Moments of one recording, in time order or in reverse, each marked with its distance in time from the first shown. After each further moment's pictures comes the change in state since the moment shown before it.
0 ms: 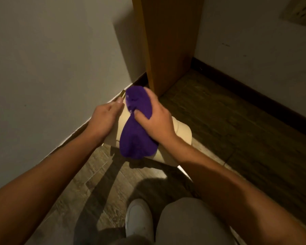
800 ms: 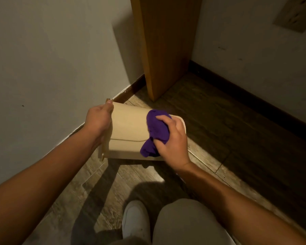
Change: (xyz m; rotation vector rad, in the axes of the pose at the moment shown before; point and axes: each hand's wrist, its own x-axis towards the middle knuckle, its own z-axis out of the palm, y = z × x) left_hand 0.005 0.002 0.001 -0.152 0.186 -0.285; right_hand -0.072 0.033 -0.030 -0.008 0.132 -0.073
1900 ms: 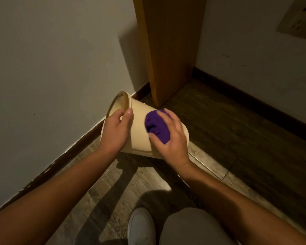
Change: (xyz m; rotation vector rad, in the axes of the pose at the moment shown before) left_hand -0.030 -0.004 0.013 0.105 -0.091 0.397; right_hand 0.022 -0.008 0.017 0.048 0.023 -0.079
